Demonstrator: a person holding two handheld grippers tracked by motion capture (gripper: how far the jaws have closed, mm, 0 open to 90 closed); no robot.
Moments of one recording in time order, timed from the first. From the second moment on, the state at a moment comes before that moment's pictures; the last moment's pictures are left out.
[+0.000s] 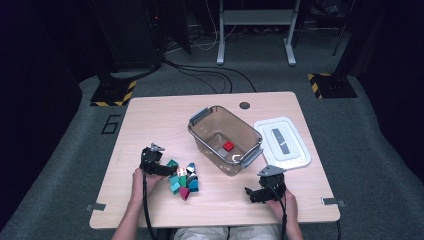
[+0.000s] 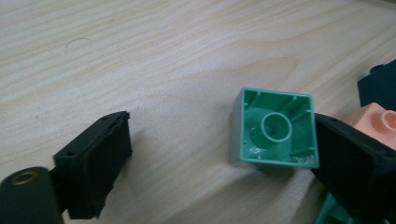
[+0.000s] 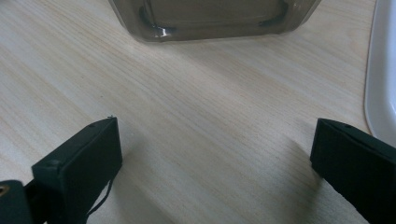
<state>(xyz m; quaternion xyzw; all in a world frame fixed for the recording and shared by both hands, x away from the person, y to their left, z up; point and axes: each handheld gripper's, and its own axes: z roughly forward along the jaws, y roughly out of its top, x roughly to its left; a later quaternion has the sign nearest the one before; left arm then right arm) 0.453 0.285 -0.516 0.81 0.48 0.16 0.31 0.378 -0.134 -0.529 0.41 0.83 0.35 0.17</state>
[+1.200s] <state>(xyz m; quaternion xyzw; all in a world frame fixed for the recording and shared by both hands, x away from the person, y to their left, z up) 0.442 0.285 -0.487 0.82 0.44 0.19 0.33 0.378 -0.134 -0.529 0.41 0.83 0.35 0.17</state>
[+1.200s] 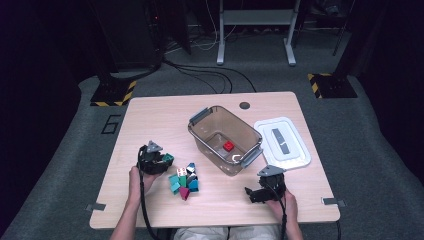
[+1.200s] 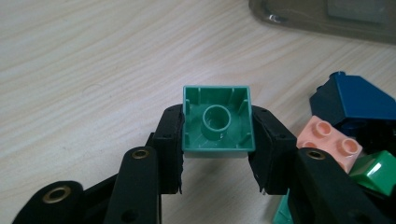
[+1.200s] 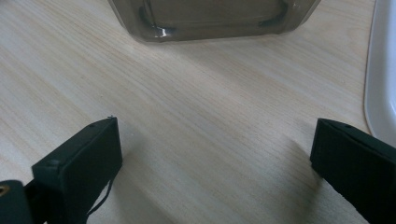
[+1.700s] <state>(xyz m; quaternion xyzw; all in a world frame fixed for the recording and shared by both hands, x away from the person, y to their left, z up) 0.444 0.284 -0.463 0.81 0.43 0.19 0.34 0.378 -0.134 -0.529 0.41 0.83 0.35 0.17</state>
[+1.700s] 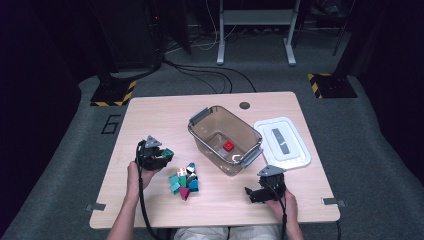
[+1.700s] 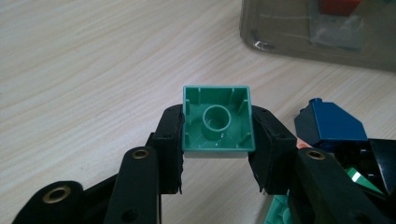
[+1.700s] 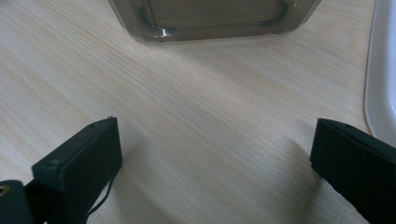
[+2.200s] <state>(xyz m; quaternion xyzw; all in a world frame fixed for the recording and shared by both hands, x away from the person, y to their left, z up) 0.450 0.275 -0.438 0.82 0.41 0.20 0.34 0.378 -0.134 -0.530 0.41 0.83 0.35 0.17</state>
